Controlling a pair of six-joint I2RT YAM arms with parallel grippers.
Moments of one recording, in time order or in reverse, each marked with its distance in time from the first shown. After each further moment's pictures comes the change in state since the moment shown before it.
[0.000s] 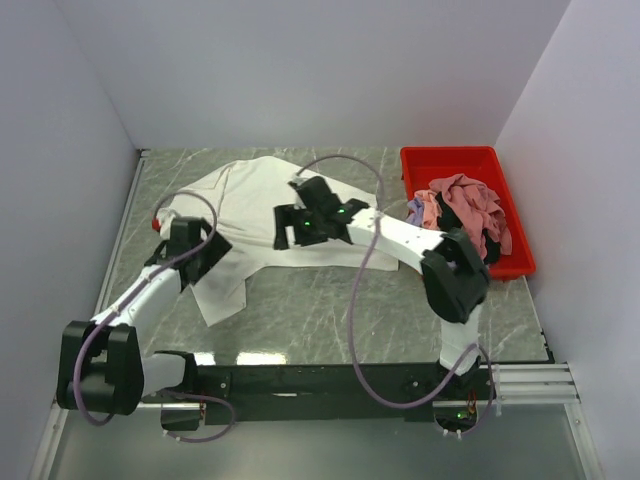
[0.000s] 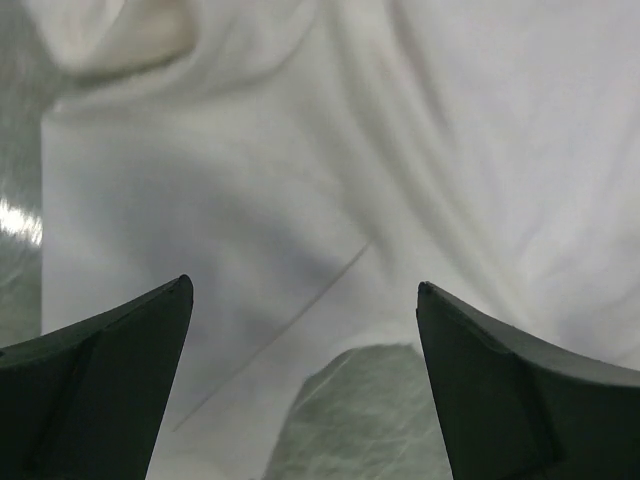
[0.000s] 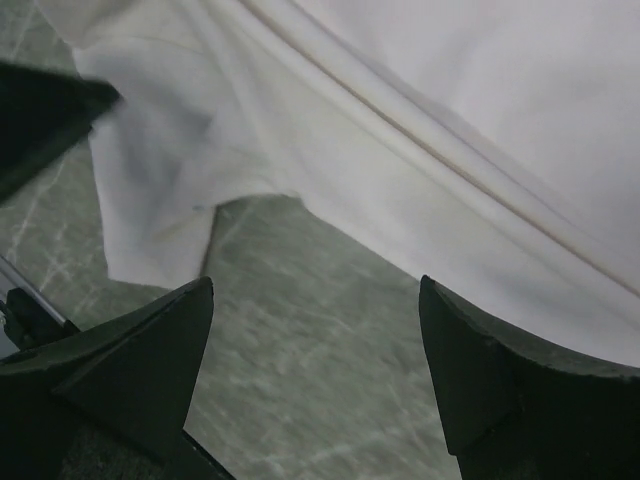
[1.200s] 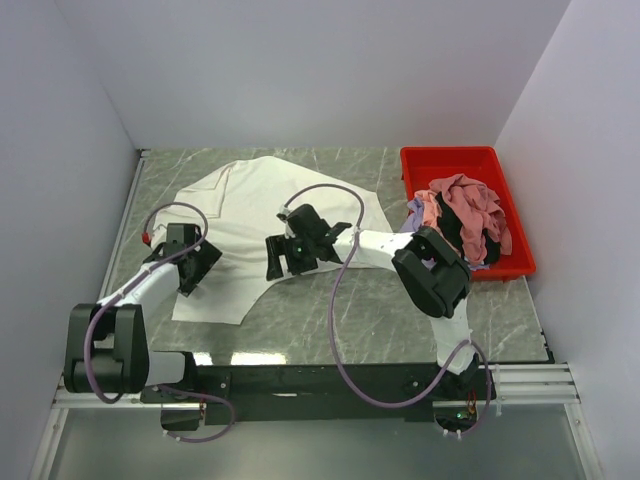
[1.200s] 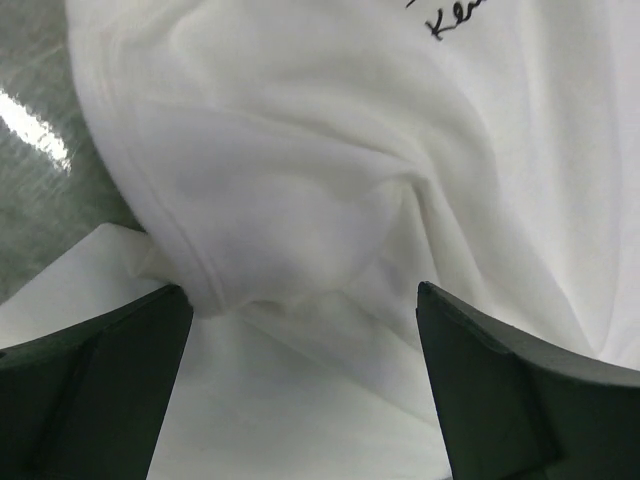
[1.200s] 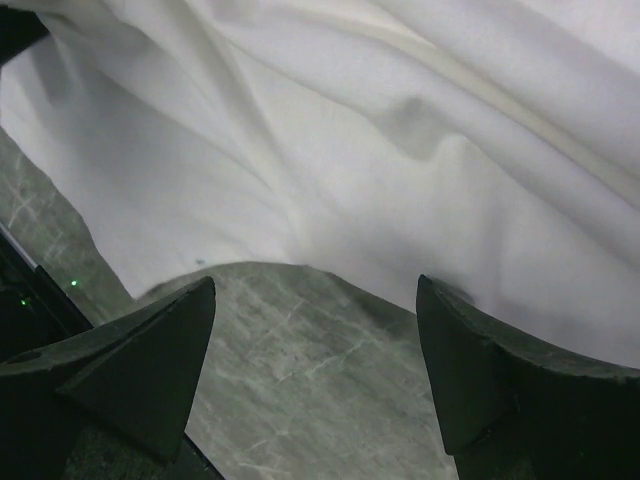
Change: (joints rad) left arm 0.081 0.052 -0.112 -0.035 -0.040 -0.082; right arm 0.082 0.170 -0.077 0.199 -0.164 0.032
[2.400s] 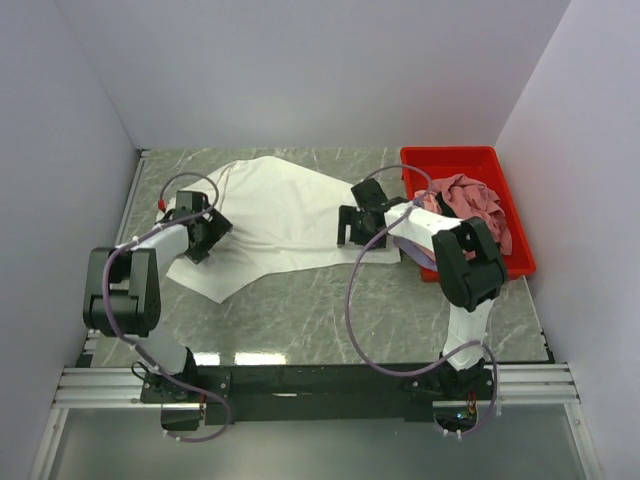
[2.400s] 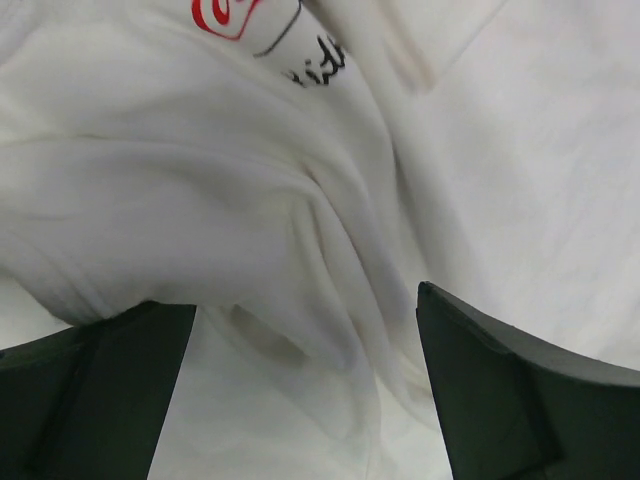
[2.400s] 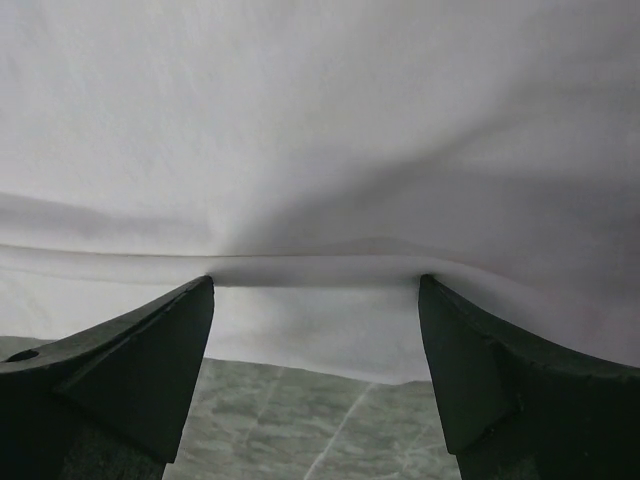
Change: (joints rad) left arm -0.007 0.334 0.291 0.064 0.109 0.070; right arm -0.360 -0.122 -0.096 -0.244 0.287 -0.018
